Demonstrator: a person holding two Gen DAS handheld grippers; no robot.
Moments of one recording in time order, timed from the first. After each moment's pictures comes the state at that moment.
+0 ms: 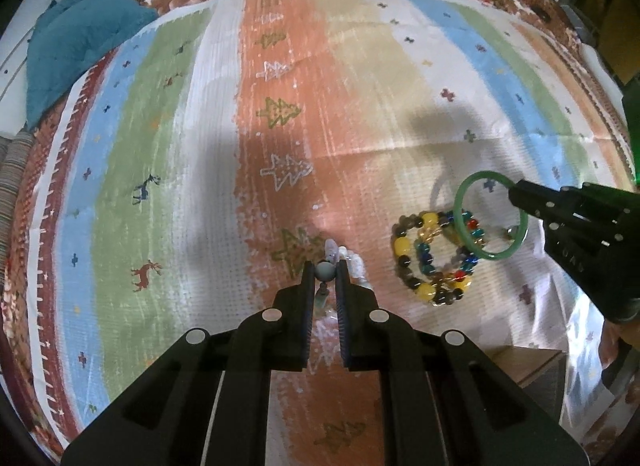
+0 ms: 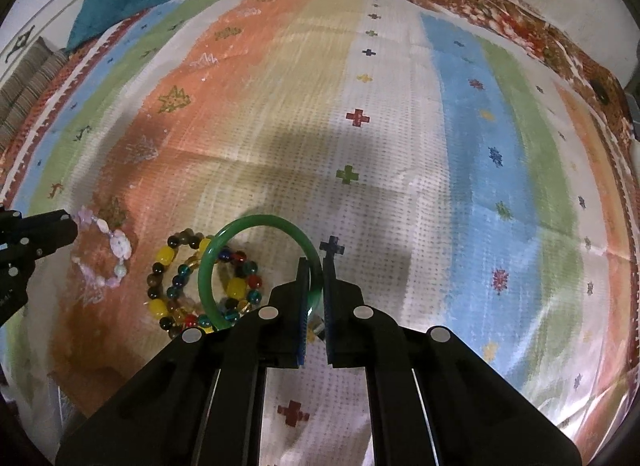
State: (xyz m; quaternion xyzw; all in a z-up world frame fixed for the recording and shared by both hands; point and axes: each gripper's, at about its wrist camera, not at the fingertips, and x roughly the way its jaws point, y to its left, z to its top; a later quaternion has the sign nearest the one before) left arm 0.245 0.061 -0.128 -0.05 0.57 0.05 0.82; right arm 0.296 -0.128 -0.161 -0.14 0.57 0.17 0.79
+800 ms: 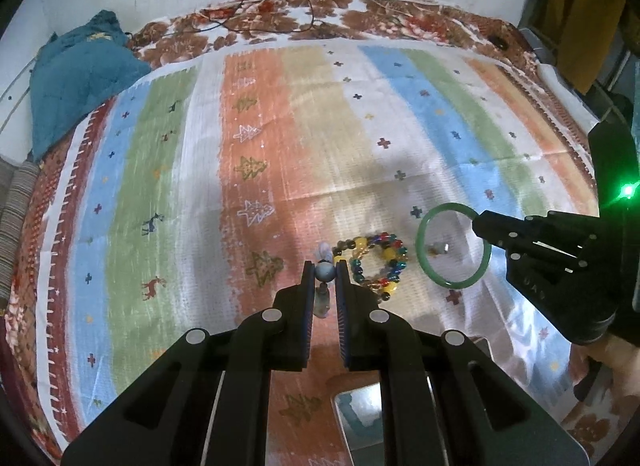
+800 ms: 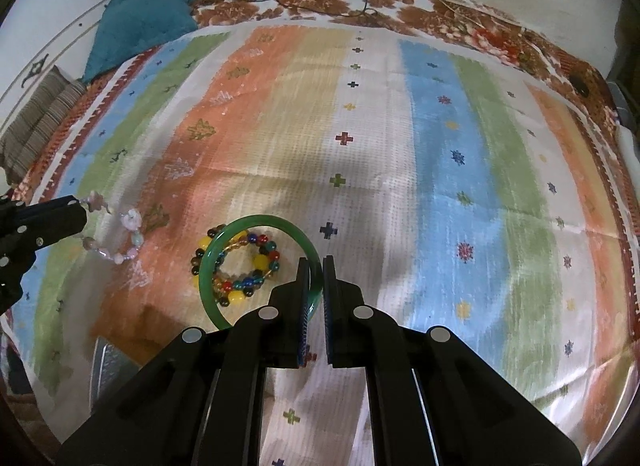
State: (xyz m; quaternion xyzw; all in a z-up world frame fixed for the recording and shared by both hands) left arm 0.211 0.029 -0.061 -0.05 0.51 0.02 0.86; right arm 0.255 -0.150 -0.106 -0.10 0.53 0.17 0.82
